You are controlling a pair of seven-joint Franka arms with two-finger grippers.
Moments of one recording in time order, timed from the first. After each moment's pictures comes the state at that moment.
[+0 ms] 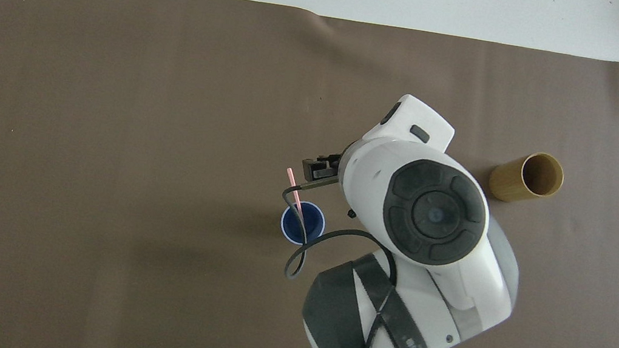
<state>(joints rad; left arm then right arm) -0.04 -0.02 0.01 -1.45 0.04 1.37 0.15 0.64 0.12 -0.13 -1.71 -0.11 2.11 0.31</state>
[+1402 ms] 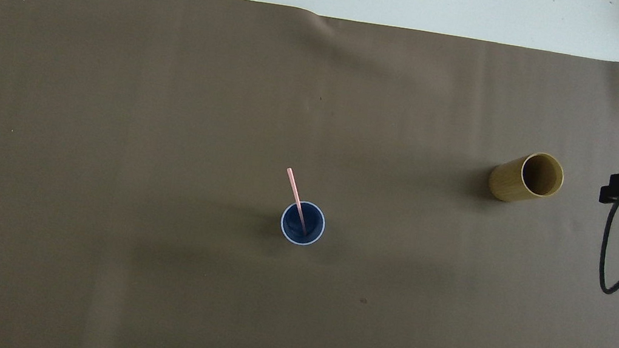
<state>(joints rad) -0.04 -0.02 0.01 -1.45 0.04 1.37 0.15 0.09 -0.03 -0.14 -1.59 0.02 1.59 0.08</state>
